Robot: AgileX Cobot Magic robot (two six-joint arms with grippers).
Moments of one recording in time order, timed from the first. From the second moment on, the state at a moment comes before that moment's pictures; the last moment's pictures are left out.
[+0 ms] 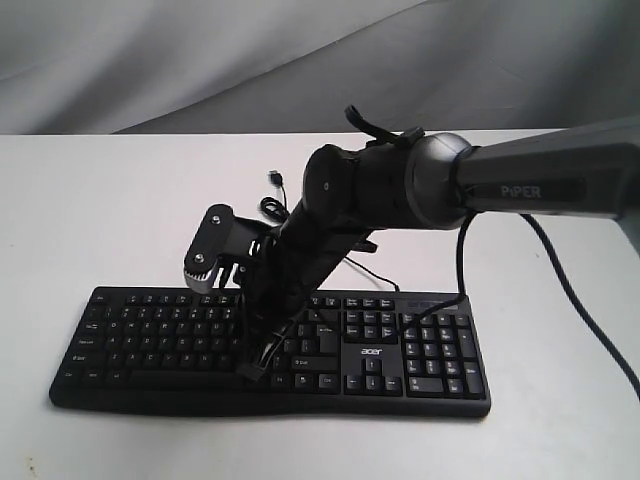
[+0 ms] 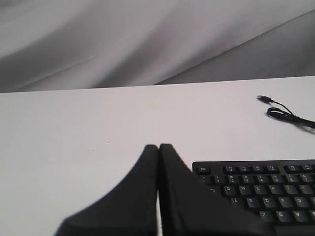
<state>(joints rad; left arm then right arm) 0.10 0.00 0.00 0.12 0.27 -0.07 0.73 2.12 -1.43 0.52 0.65 -1.04</state>
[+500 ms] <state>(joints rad) 0.10 0.00 0.00 0.12 0.27 -0.07 0.73 2.14 -1.43 0.52 0.65 -1.04</state>
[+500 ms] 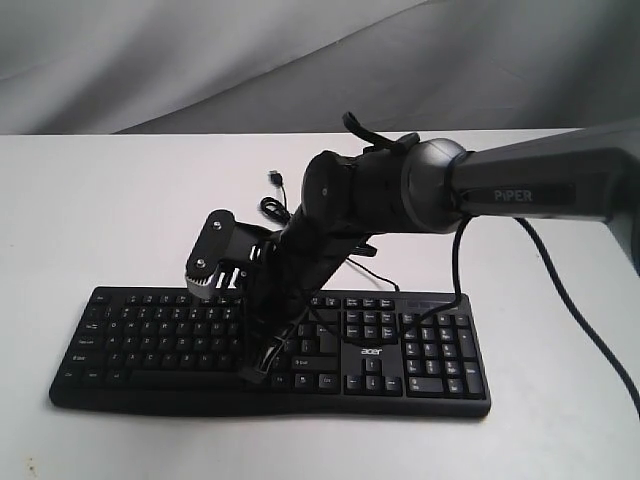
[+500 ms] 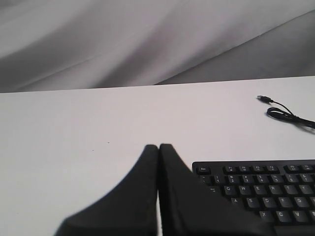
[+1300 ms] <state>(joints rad) 0.10 0.00 0.00 0.12 0.27 -0.07 0.74 2.11 -1.43 0.51 0.63 -1.04</state>
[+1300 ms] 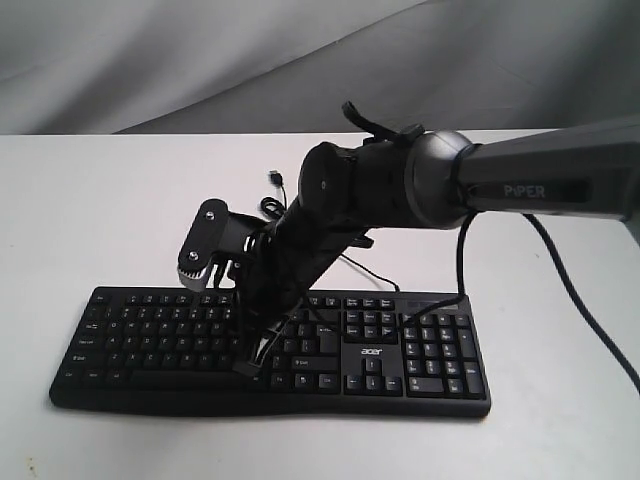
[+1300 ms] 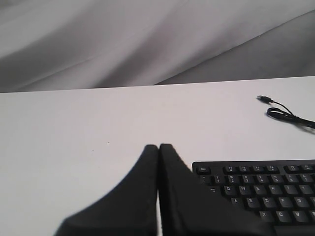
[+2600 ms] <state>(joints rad) 0.10 0.00 0.00 0.12 0.27 -0.07 0.75 2.18 -1.43 0.63 0.49 -1.12</state>
